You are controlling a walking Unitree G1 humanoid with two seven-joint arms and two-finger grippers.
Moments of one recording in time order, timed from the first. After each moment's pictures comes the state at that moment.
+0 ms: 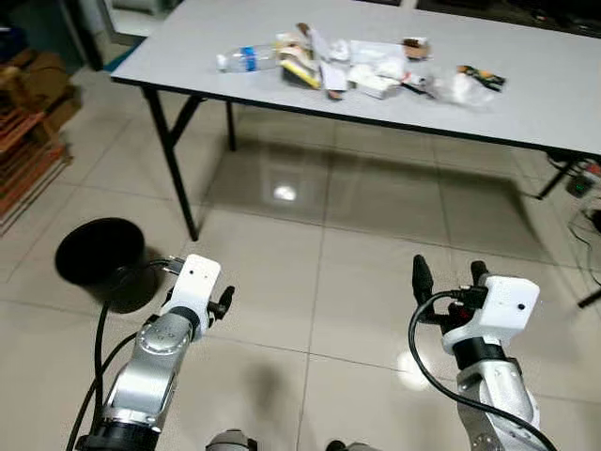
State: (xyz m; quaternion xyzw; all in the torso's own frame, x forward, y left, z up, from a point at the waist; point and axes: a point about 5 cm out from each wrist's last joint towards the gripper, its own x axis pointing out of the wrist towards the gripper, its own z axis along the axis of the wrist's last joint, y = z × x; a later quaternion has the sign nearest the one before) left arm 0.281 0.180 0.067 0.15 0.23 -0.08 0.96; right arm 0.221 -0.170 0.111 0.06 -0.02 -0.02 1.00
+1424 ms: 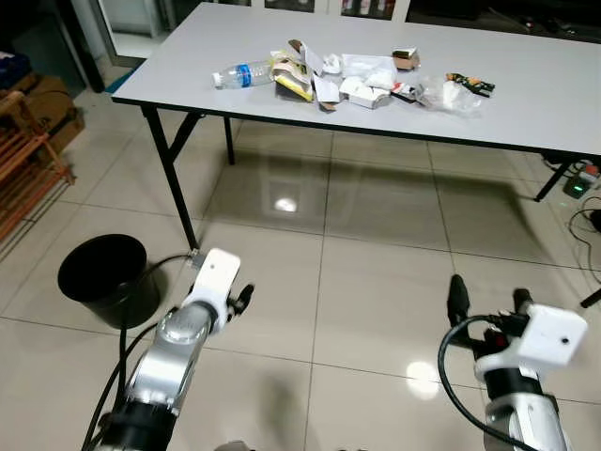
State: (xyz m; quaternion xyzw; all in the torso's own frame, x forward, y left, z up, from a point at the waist) left arm 0.291 0.163 0.056 0.13 0.24 -0.11 0.96; right arm 0.193 -0.192 0.113 0.05 -0.02 -0.08 1.00
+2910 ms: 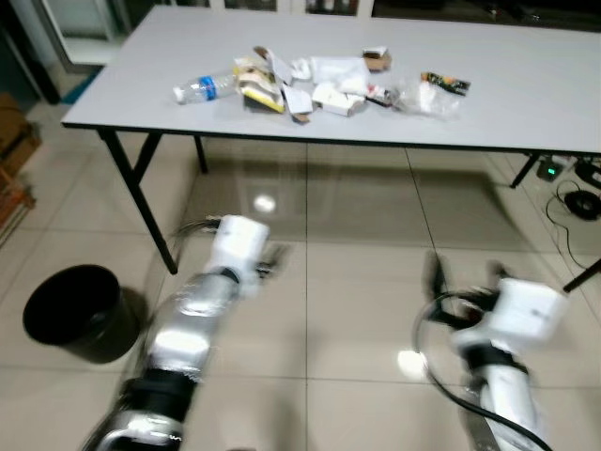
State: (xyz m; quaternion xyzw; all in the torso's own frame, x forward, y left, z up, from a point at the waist) left arm 0.326 0.133 0.096 0.08 0.11 -0.17 0.98; right arm 0.212 -0.167 0.123 0.05 -0.05 -0.05 1.00
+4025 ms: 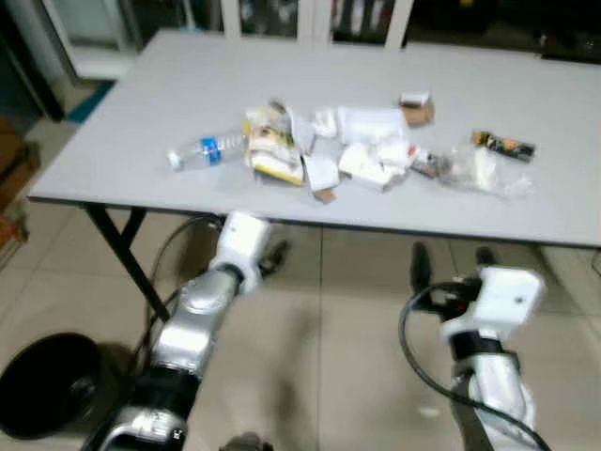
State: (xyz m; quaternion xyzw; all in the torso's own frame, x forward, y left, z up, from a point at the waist) left arm 0.328 0.123 0.101 0.08 0.10 -0.19 0.97; right arm 0.221 -0.158 0.130 0.02 -0.06 -0.04 1.00
